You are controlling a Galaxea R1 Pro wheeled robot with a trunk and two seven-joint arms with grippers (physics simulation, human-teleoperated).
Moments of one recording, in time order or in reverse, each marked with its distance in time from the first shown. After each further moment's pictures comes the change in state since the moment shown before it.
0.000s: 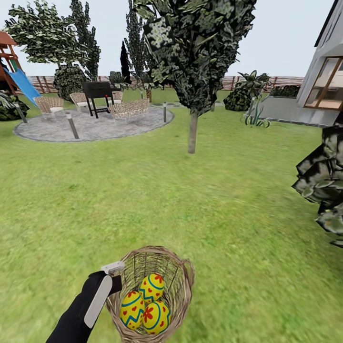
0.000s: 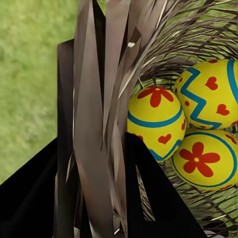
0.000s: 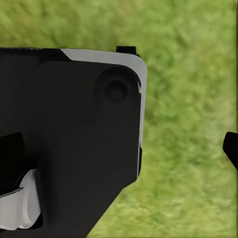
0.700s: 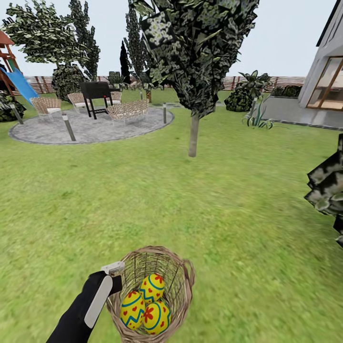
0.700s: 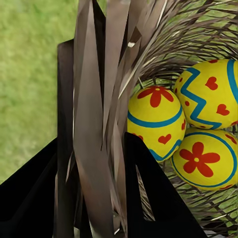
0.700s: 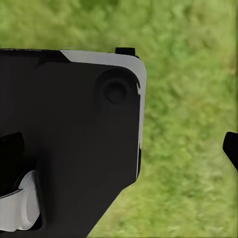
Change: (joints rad) left arm 0.000 -0.002 -0.001 0.002 0.000 0.000 0.000; right arm 0.000 -0.001 -0.002 -0.003 0.001 0.000 0.000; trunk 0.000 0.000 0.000
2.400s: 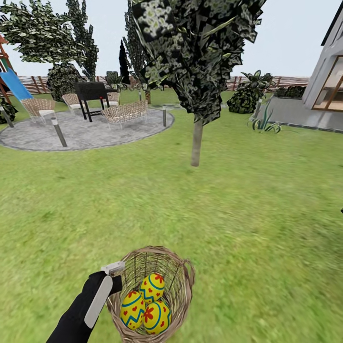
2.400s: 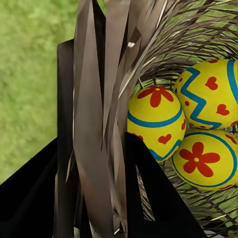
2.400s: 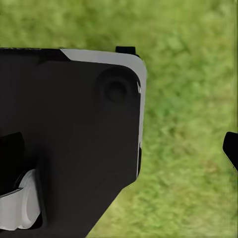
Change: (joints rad) left arm 0.000 0.000 0.000 0.002 0.000 -0.003 -0.002; right arm 0.000 0.000 0.001 0.003 -0.002 0.000 0.000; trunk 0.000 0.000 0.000
